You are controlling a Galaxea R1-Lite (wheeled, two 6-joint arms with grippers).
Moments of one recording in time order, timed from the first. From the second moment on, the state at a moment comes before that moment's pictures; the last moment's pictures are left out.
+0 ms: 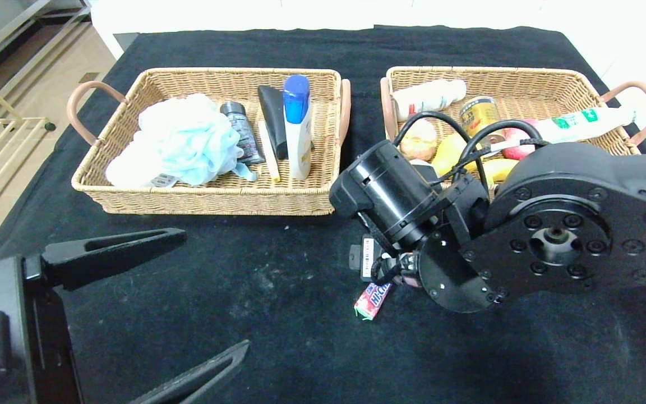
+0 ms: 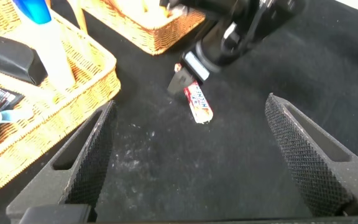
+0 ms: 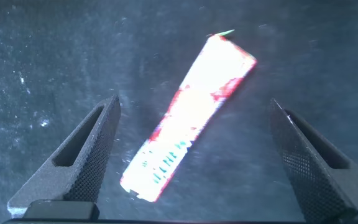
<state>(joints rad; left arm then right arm) -0.83 0.99 -0.56 -0.44 -0.01 0.28 0.92 2.00 -1.74 0.62 -0.62 0.76</state>
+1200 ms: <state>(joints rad) -0.85 0.99 -0.55 -0.44 -0.01 0.29 0.93 2.06 -1.78 0.70 -0.62 0.81</state>
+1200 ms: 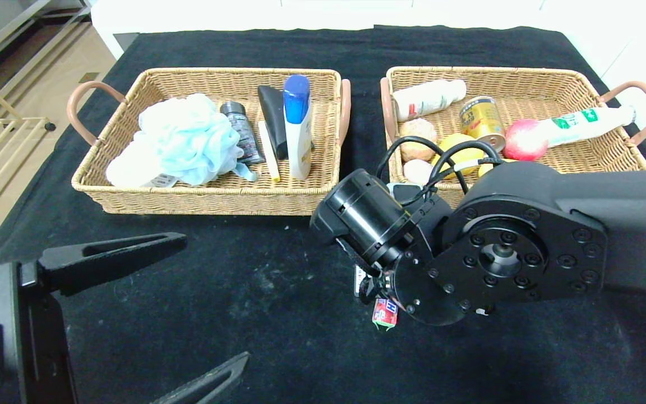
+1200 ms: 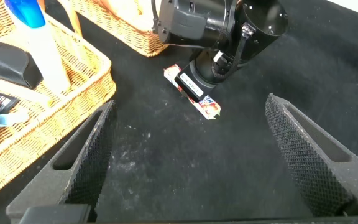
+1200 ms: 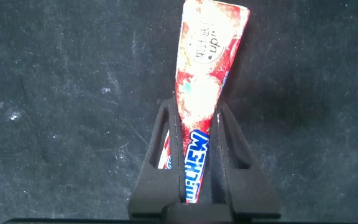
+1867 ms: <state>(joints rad) -0.86 0.99 -0.55 -0.44 -0.01 0.29 0.94 2.06 -1.78 0.70 -0.62 0.82</state>
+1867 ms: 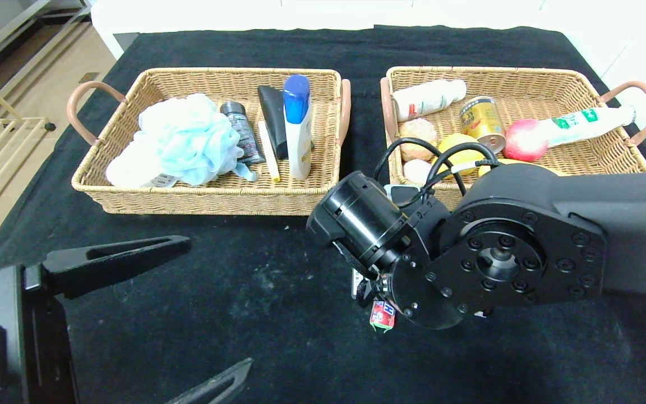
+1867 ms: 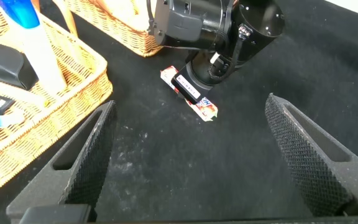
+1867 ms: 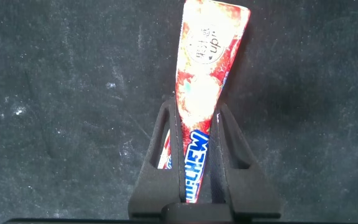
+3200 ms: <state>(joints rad) -0.86 0.99 -0.55 -0.44 -0.01 0.29 0.75 1.78 -1.86 0.80 -0.65 0.40</state>
